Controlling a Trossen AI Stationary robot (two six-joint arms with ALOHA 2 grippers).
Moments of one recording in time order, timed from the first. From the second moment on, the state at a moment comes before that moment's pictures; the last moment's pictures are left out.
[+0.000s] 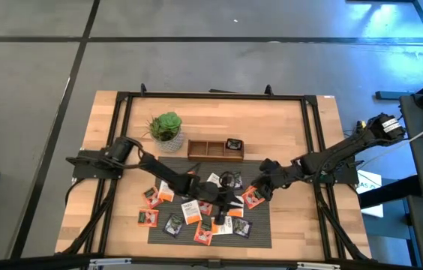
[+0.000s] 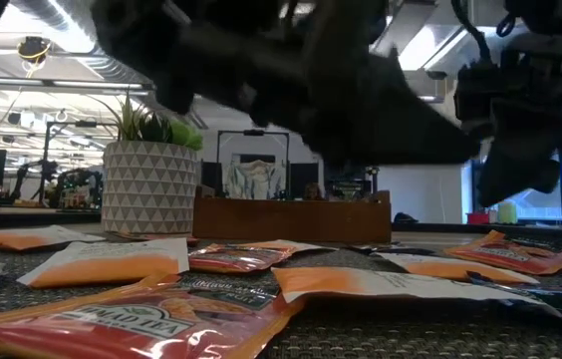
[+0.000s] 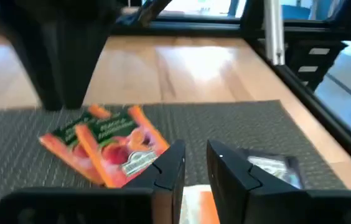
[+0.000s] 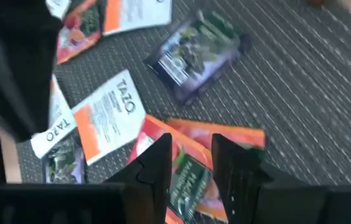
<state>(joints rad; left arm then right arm) -0.30 2.16 1.19 0.62 -0.12 -0.15 0.38 1.23 0.46 -0.10 0.18 0.99</state>
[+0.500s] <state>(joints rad) -0.24 2.23 1.27 0.56 -0.10 -0.17 0.45 1.23 0.46 -0.19 0.13 1.17</state>
